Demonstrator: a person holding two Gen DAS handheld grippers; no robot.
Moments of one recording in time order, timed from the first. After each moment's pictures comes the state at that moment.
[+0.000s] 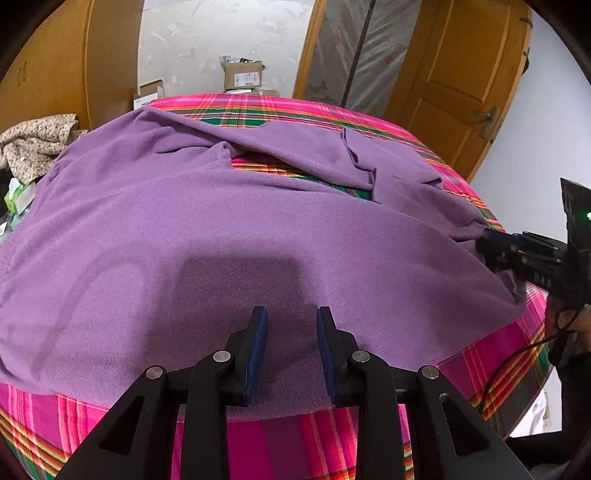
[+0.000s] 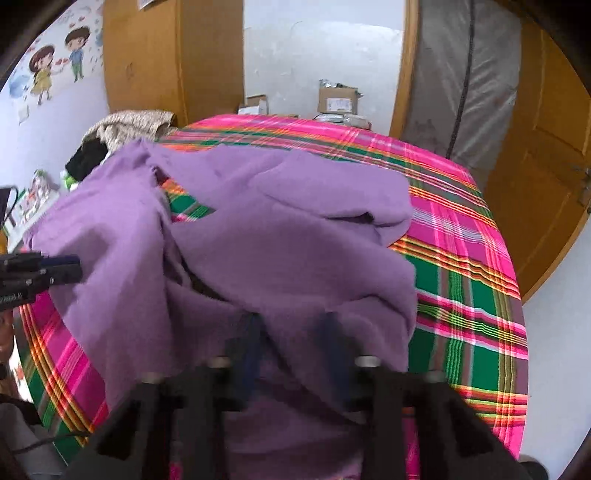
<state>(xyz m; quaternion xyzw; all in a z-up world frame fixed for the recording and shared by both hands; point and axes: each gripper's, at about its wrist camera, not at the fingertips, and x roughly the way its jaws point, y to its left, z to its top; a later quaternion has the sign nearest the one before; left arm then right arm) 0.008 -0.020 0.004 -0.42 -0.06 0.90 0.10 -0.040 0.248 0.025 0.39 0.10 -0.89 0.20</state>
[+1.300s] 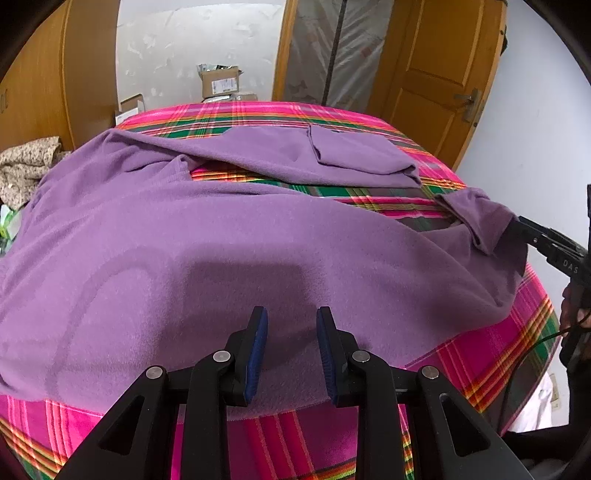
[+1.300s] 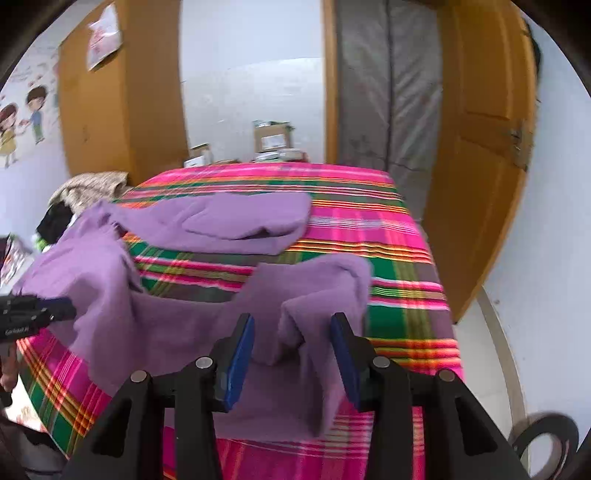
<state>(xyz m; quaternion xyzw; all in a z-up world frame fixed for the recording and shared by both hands) 0.012 0.016 0.009 -0.41 -0.02 0.90 0.13 0.003 0.323 0.046 0.33 0.04 -0.93 0.13</state>
